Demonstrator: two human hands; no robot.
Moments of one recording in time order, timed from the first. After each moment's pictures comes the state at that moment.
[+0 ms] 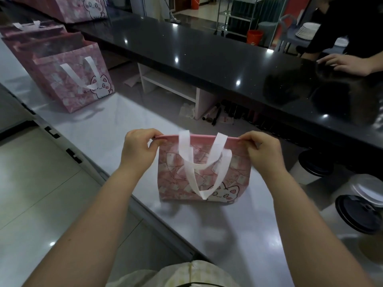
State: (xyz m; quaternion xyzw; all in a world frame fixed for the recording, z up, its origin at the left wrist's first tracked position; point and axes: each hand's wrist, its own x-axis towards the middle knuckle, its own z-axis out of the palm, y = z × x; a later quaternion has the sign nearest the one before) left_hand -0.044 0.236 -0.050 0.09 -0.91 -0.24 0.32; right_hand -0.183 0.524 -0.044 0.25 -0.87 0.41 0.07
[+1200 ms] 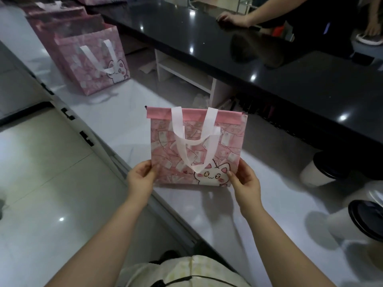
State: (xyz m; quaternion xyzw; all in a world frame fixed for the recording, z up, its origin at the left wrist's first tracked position) left_hand 0.023 0.266 -0.155 0.33 -0.61 -0.66 0.31; right_hand -0.101 0.504 -0.141 0.11 -0.66 0.73 -0.13
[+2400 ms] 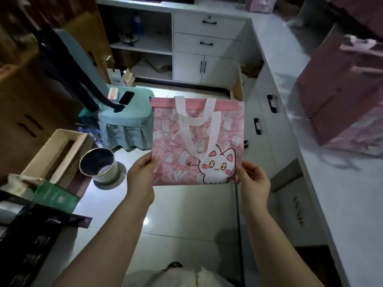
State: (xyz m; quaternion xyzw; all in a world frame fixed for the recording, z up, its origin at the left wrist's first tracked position) left_hand 0.439 -0.096 -0.117 0.54 -0.20 -0.57 0.59; right_hand 0.198 -0.061 -0.119 0.27 -0.60 0.64 -0.41
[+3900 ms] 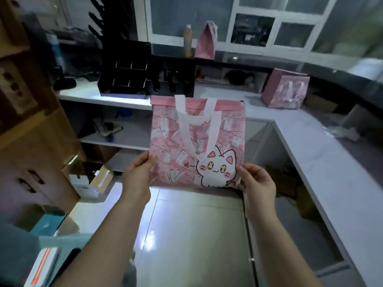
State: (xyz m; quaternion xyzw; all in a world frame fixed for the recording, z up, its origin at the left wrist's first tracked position) left_hand 0.393 -1.123 -0.030 0.48 -0.25 -0.54 0.65; right_hand 0.135 -1.082 -0.029 0.31 -0.52 0.68 -0.42
